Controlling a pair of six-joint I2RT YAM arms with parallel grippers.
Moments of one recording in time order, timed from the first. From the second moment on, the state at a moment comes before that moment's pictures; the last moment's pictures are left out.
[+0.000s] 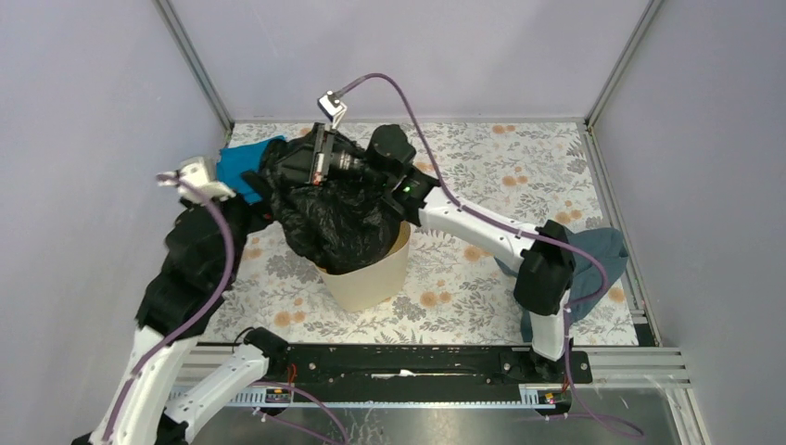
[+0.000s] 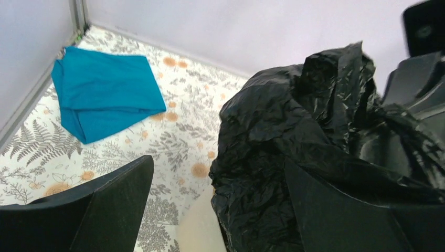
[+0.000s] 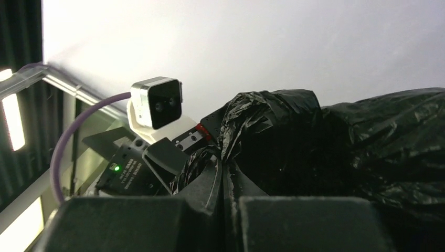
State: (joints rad) left arm -0.49 0.70 1.17 -0.64 -0.47 -0.46; right arm 0.95 1.92 1.79 0.45 -0.54 1.25
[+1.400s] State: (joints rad) left arm -0.40 1.19 1.70 -0.45 -0.17 -0.31; right arm 0.86 1.45 1.43 0.29 -0.72 0.81
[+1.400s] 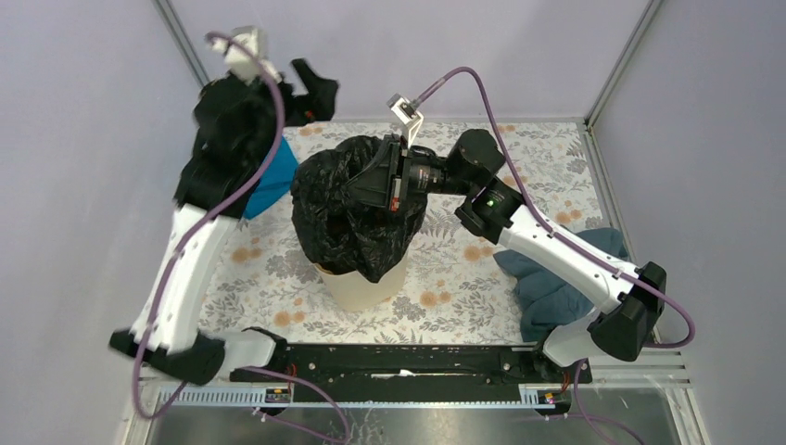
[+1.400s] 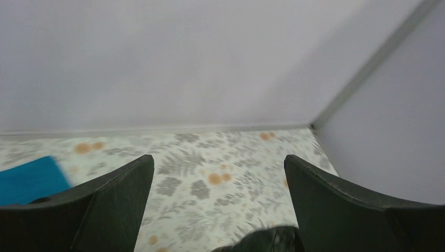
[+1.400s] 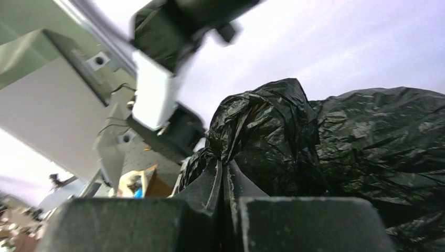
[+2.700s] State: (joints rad) left arm -0.42 1.25 1.16 -0.53 0.36 -0.38; right arm 0.91 1.46 1.35 0.13 -0.50 0.68
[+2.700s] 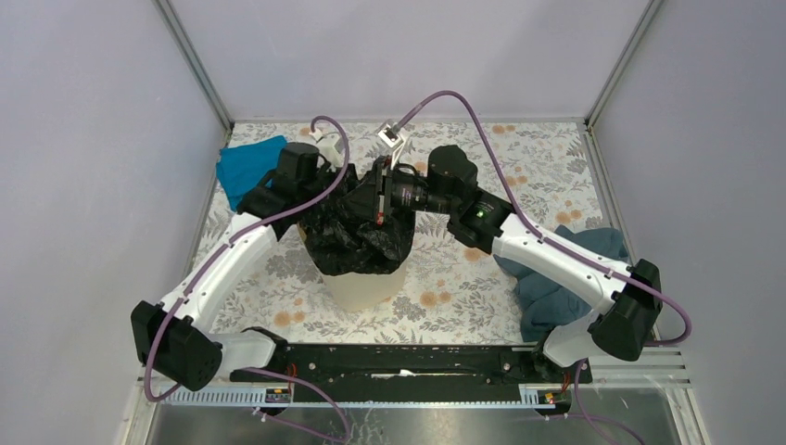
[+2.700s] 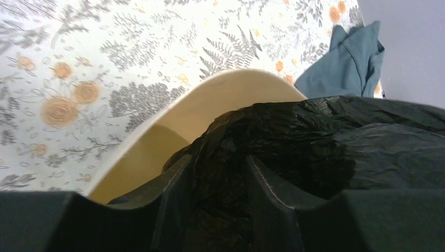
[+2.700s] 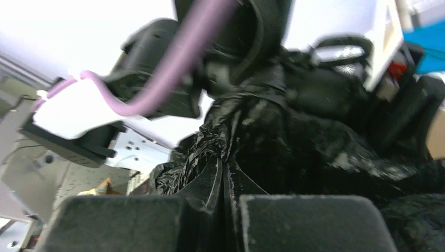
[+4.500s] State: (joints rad) left arm -0.35 0.96 1.09 -0.61 0.35 -0.51; right arm 0.92 1.46 1.42 0.16 -0.25 0.73
